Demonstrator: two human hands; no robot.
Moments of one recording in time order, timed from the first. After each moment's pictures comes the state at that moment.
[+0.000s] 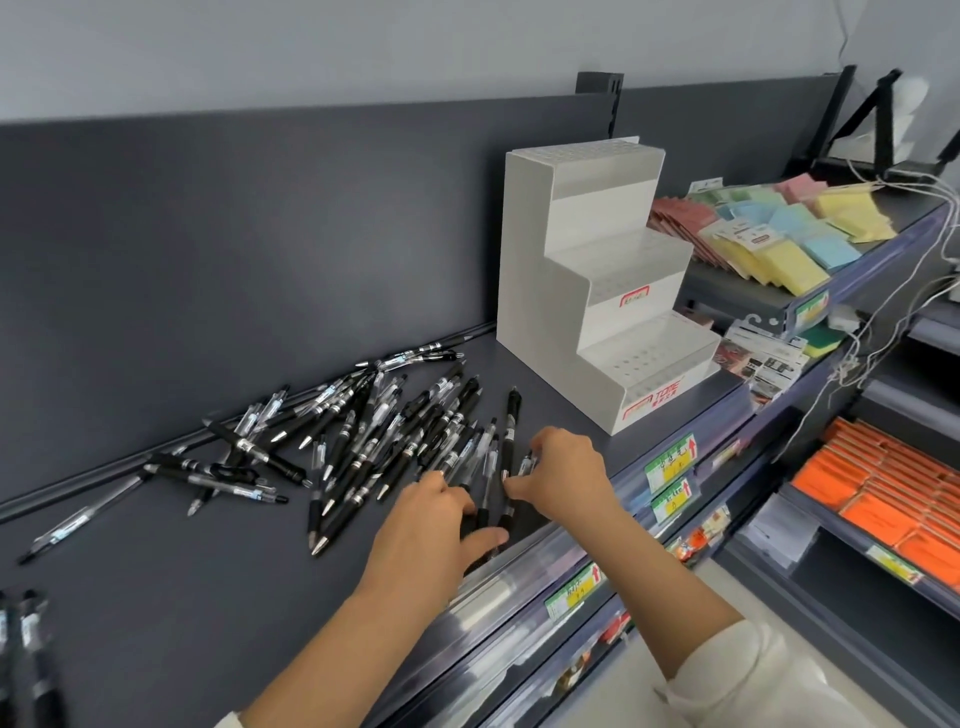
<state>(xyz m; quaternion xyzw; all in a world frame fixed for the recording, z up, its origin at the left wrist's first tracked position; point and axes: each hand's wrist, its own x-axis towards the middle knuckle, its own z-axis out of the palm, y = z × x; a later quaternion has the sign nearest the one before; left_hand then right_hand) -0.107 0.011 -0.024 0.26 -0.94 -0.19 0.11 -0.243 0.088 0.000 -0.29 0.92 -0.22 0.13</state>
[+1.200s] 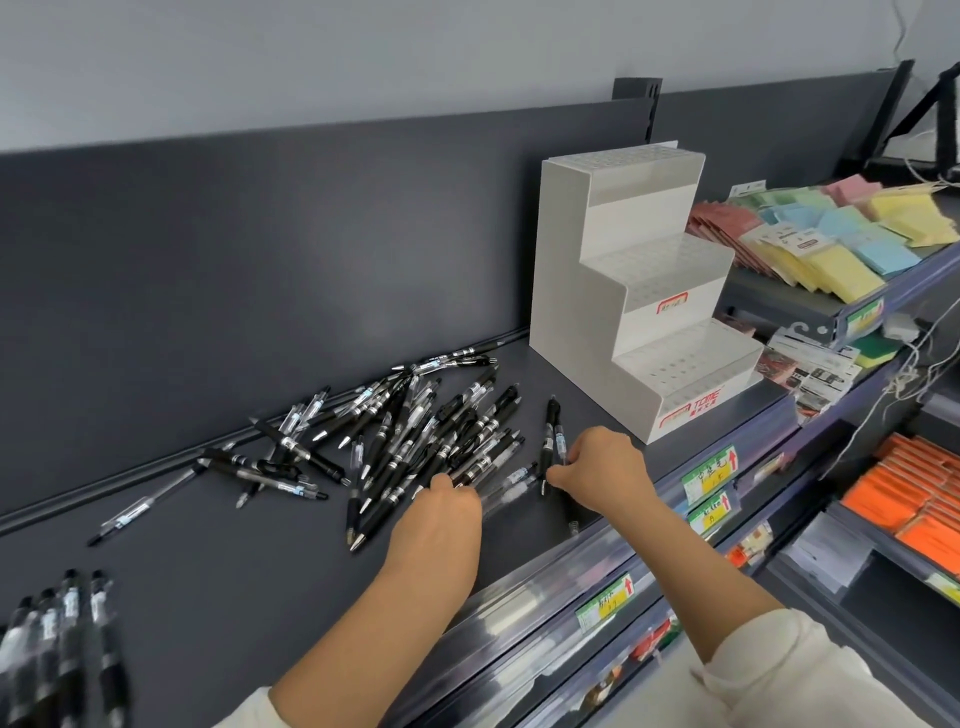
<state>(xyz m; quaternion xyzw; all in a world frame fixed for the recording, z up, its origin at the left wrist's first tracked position) -0.103 0.009 -0.006 0.33 -0.94 -0.04 -0.02 -0.266 0.081 -0.010 -0.29 0.92 -0.22 0.13</state>
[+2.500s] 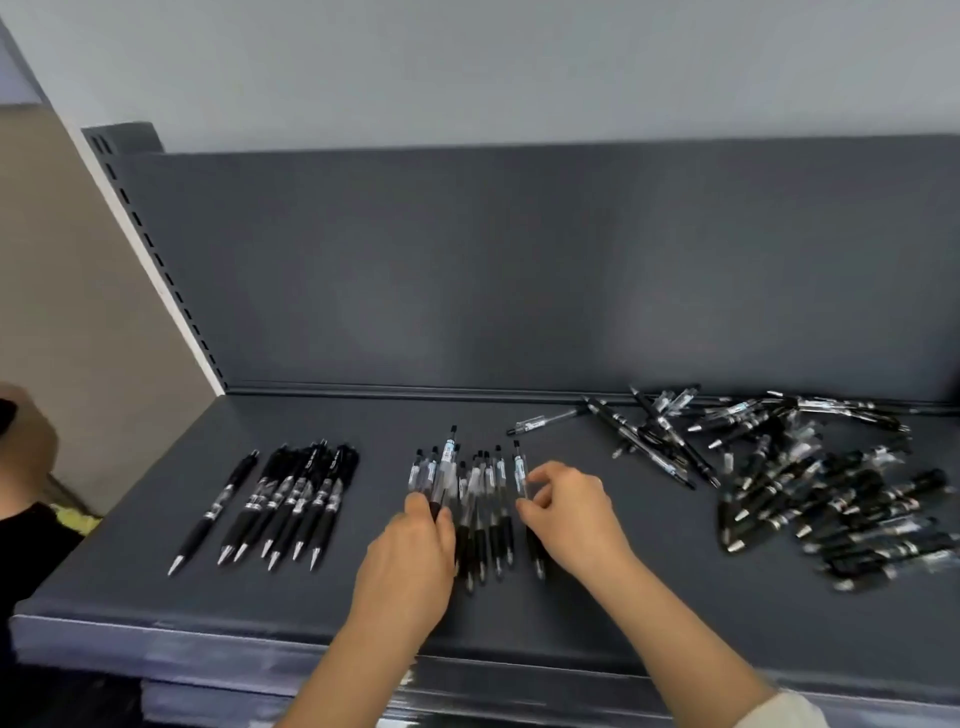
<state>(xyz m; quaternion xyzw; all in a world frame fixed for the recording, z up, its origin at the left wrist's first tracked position) 0.205 -0.055 -0.020 0.67 -0.70 -0.15 0.19 0.041 -0.068 -0.012 -0.59 0.72 -0.27 0.26</state>
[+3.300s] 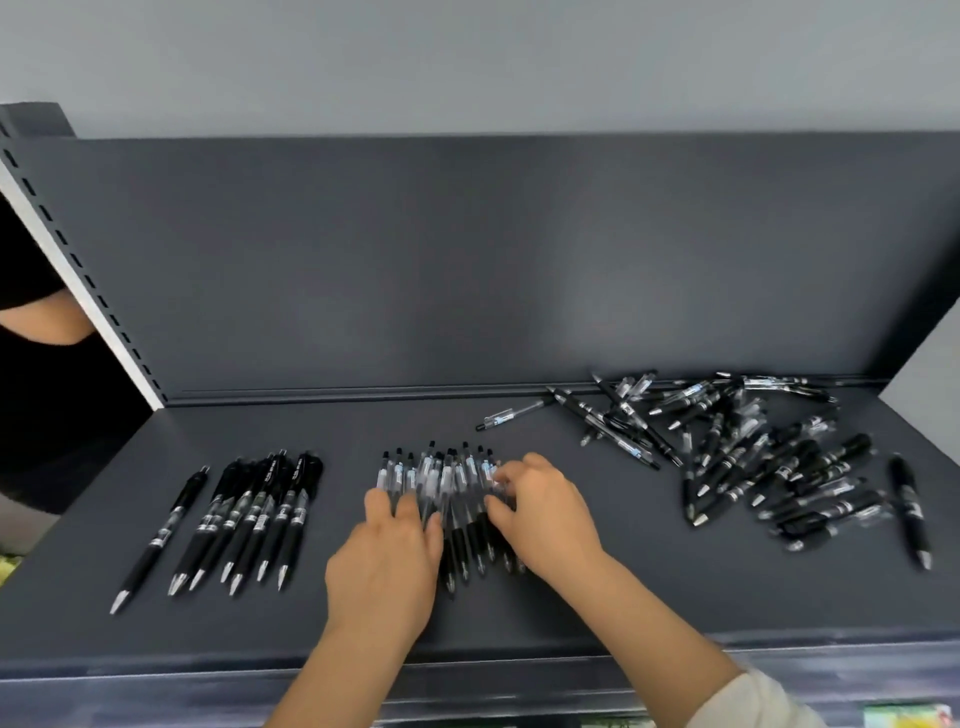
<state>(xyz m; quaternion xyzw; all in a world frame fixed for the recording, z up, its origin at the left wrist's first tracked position) 0.205 -0.055 -0.014 0.66 -0.75 0.00 0.07 0.054 -0.063 -0.016 -0.65 0.71 -0.24 0.11</state>
